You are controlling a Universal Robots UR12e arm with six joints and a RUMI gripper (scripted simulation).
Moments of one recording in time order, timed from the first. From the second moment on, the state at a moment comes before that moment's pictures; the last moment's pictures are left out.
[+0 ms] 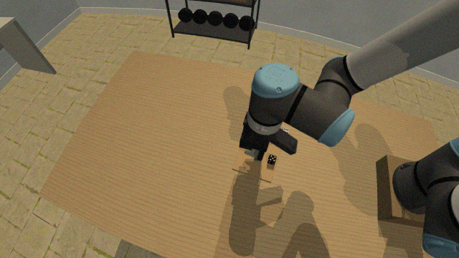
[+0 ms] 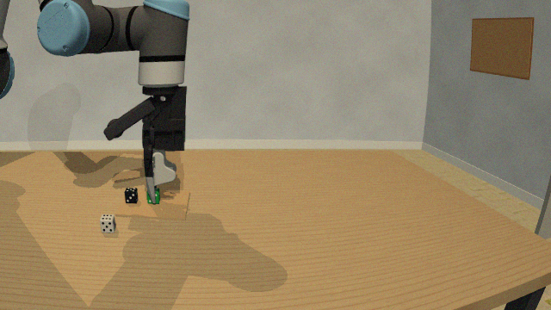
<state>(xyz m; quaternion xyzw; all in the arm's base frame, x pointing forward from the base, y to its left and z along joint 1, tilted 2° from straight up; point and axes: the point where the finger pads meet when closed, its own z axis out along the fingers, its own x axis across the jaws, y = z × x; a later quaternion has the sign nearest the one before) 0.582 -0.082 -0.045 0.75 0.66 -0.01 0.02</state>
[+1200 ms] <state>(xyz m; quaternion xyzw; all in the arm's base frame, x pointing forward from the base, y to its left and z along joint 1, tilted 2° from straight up) 0.582 -0.082 -0.045 0.75 0.66 -0.01 0.02</state>
